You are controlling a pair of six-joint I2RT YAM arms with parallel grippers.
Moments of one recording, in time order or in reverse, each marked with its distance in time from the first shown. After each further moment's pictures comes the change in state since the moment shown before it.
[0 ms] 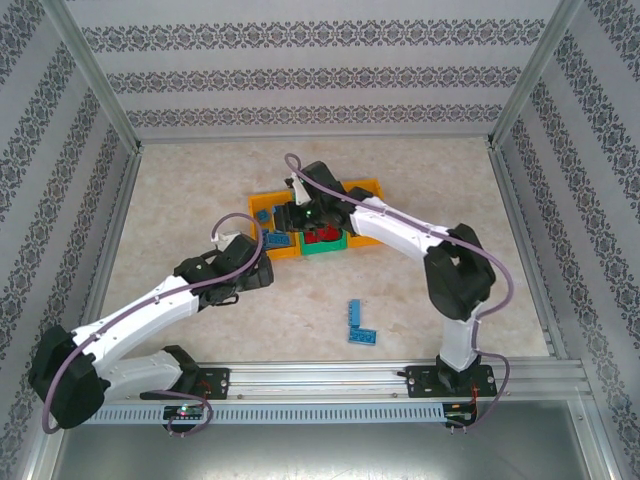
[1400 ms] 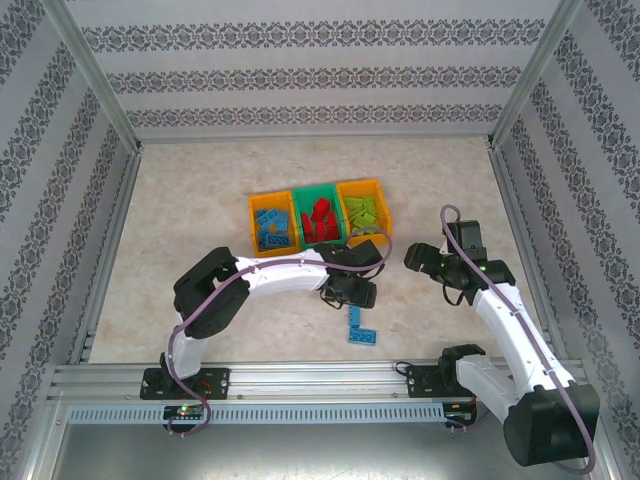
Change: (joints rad) left arm -0.353 0.898 0.668 0.071 0.407 0.008; right arm -0.598 -0.993 -0.863 -0.303 0.274 -0.069
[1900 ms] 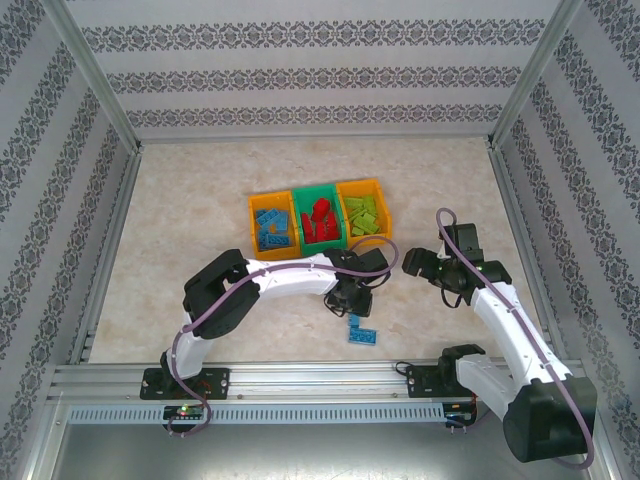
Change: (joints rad) left arm -0.034 0.050 0.042 -0.084 0.021 -0.022; right arm -0.007 0.018 -0.033 0.011 -0.015 -0.014
